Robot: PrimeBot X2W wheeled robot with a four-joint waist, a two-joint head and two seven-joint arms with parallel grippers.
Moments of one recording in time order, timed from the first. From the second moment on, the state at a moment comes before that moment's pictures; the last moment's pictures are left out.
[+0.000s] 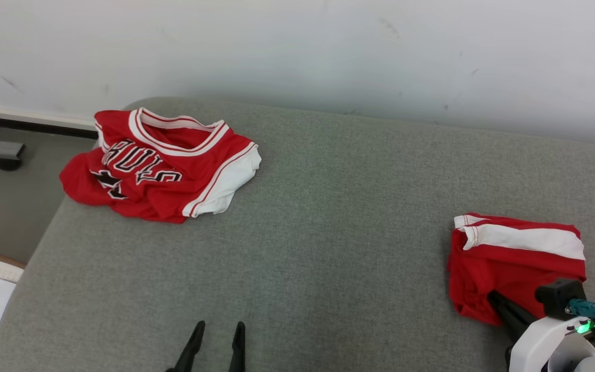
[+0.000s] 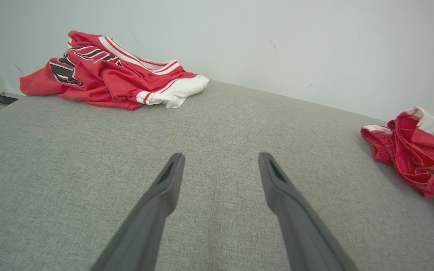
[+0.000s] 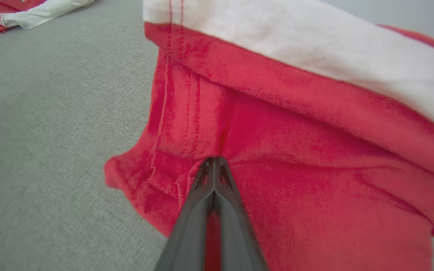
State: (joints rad) left arm 0.10 0.05 -0.27 0.06 -0.22 0.05 -0.26; right arm -0.38 -0.44 0.64 0.54 0.69 0.13 -0.03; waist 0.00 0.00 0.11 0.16
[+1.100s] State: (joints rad) left arm 0.17 0.05 -0.23 0.06 -0.25 0.06 -0.26; right arm -0.35 -0.56 0.89 0.40 0.91 0.13 -0.13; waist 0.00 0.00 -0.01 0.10
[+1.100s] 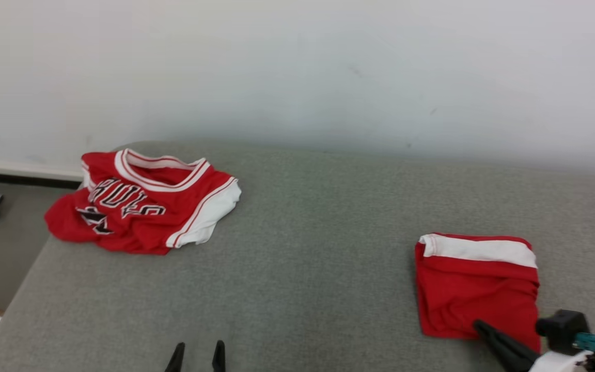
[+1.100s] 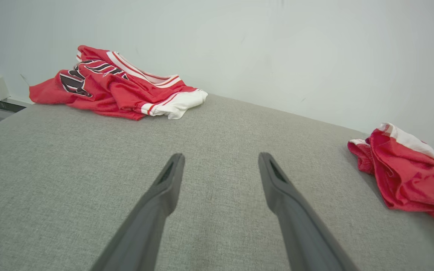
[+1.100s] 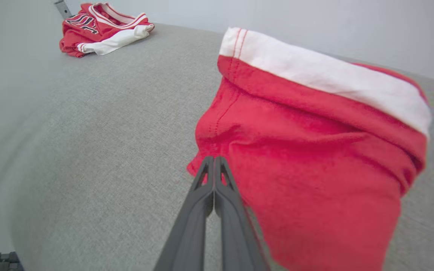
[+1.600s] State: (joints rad) left arm 0.19 0.05 -0.15 0.06 -0.23 0.02 -0.26; right arm -0.10 -0.54 0.41 0.46 0.71 0.13 -0.26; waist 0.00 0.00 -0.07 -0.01
